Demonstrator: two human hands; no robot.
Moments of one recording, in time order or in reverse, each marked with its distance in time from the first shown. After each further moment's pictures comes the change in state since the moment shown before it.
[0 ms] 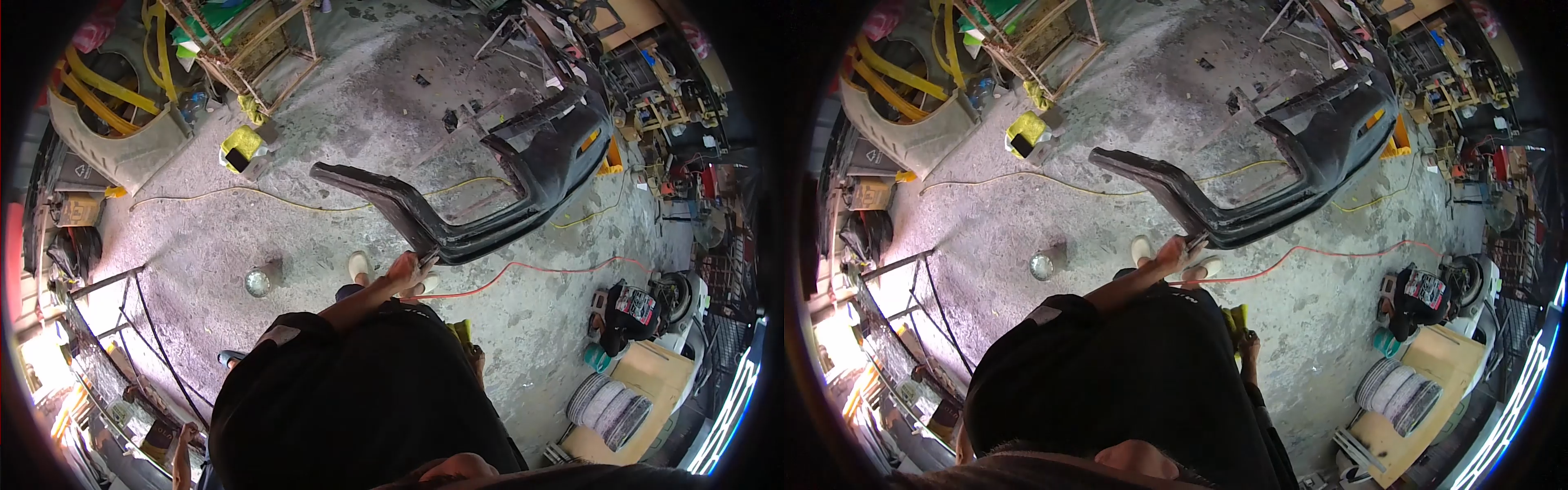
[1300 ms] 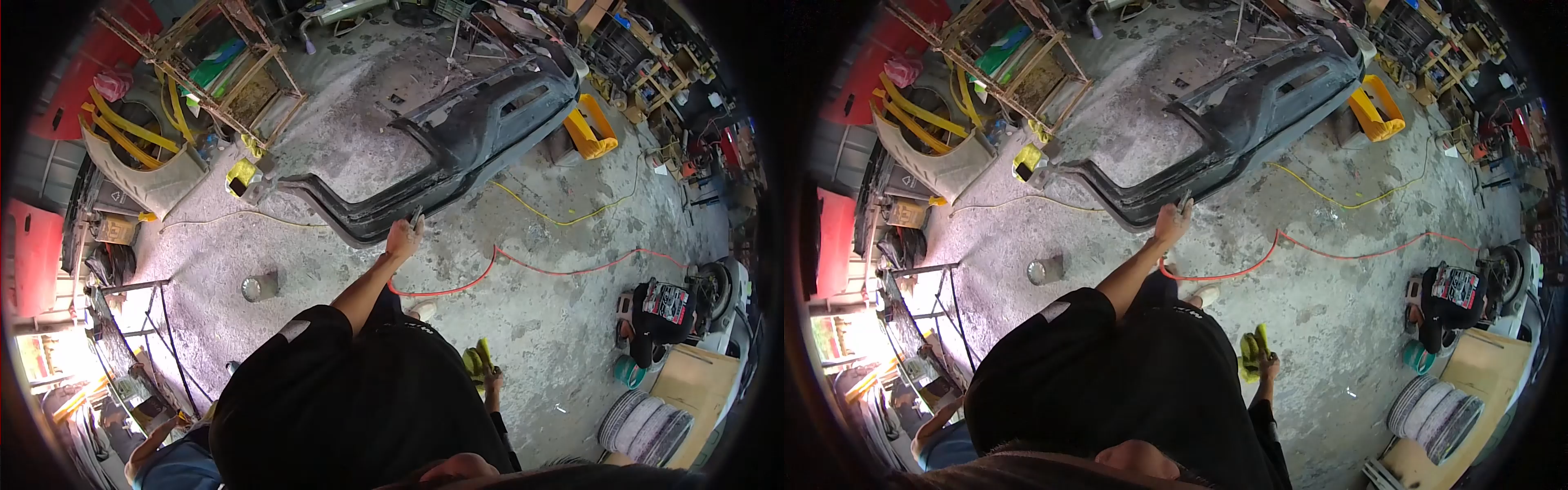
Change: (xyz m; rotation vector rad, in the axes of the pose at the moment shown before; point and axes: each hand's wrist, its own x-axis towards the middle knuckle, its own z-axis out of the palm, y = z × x) left_hand 0.077 0.167 0.262 0.235 0.366 0.077; right_hand 0.126 0.312 -0.176 0.156 0.038 0.067
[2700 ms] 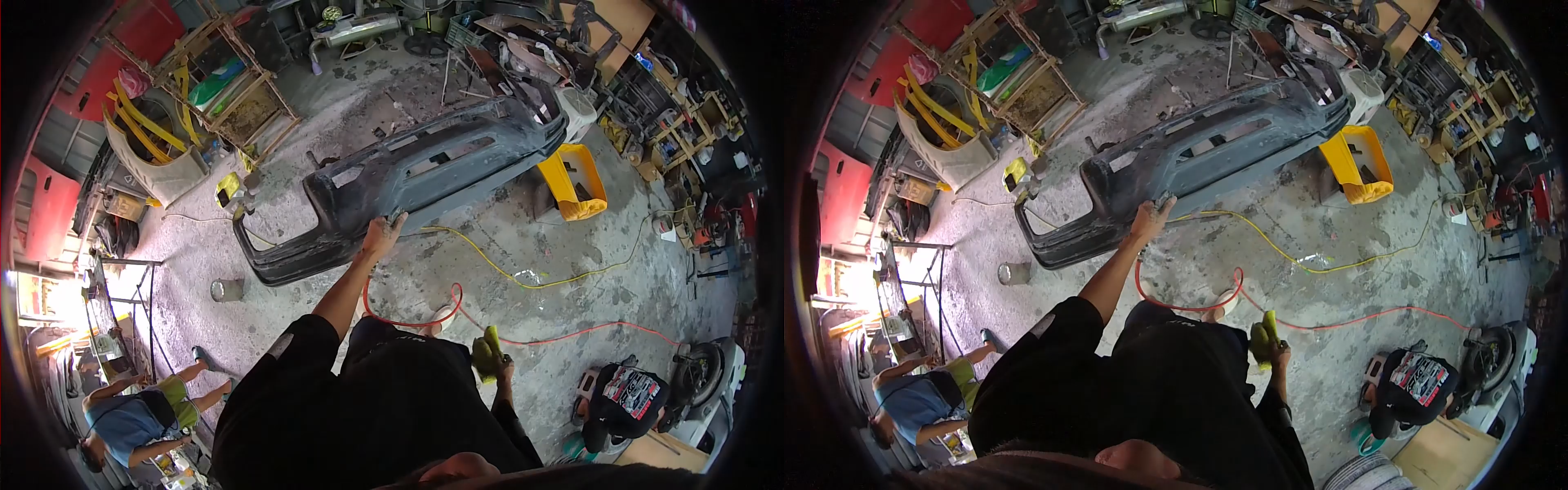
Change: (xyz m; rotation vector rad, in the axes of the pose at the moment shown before) left_hand 0.218 0.217 0.248 0.054 0.105 -0.230; right_hand 0.529 -0.054 -0.257 0.013 -0.099 -0.303
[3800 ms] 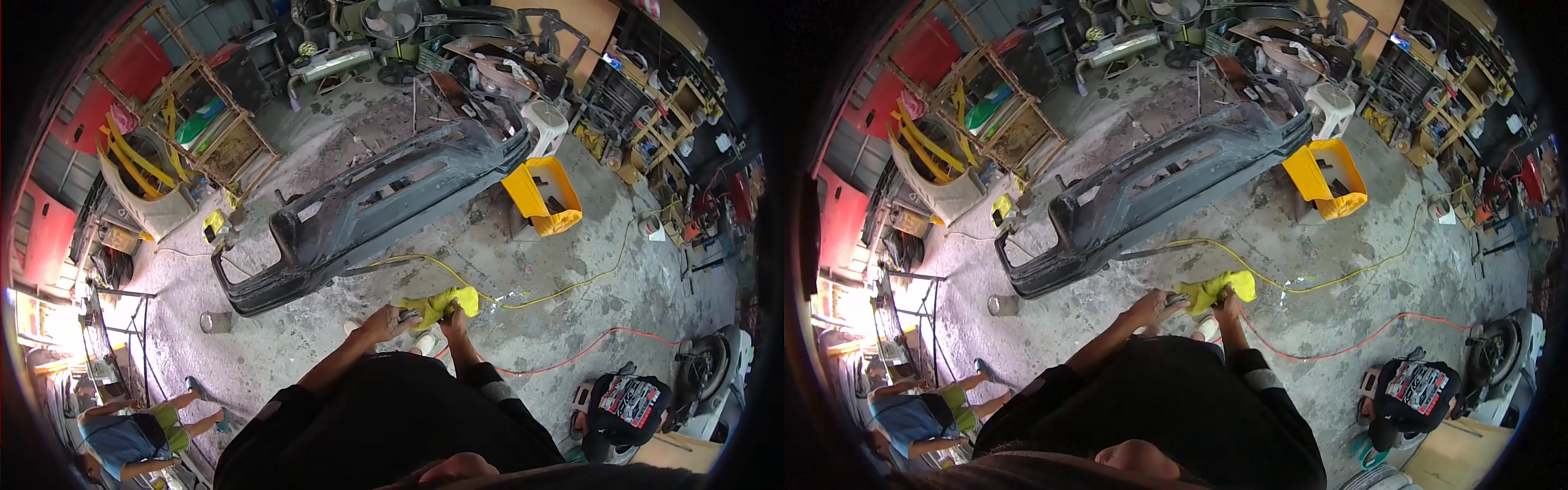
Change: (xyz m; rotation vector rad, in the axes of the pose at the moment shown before) left_hand -0.127 0.091 0.085 0.044 -0.668 0.150; right_hand 0.121 -0.235 0.039 1.575 -0.658 0.244
